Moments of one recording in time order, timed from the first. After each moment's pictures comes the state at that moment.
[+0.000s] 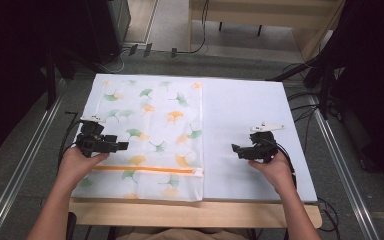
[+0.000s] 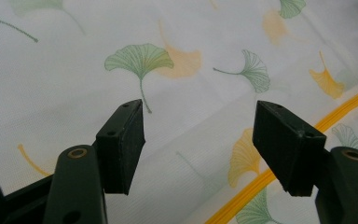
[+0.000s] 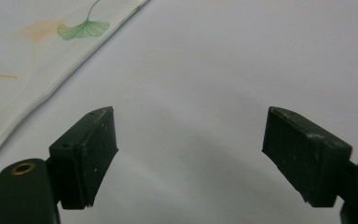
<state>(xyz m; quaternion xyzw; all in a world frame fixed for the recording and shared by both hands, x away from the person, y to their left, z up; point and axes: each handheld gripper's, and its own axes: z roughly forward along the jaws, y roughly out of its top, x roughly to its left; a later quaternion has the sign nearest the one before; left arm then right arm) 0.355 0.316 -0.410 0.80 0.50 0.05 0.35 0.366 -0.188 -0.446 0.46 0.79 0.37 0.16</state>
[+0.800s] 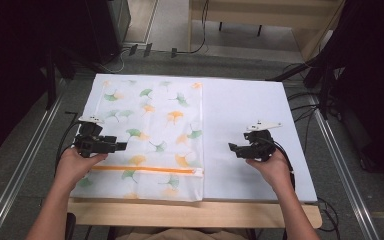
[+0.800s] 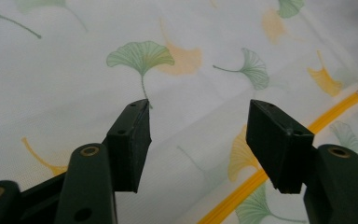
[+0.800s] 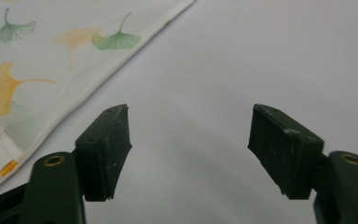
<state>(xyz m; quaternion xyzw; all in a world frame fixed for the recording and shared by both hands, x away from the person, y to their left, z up) 0.350 0.322 -0.409 0.79 0.50 0.04 0.36 0.363 -0.177 -0.430 0.43 0.81 0.37 0.15</state>
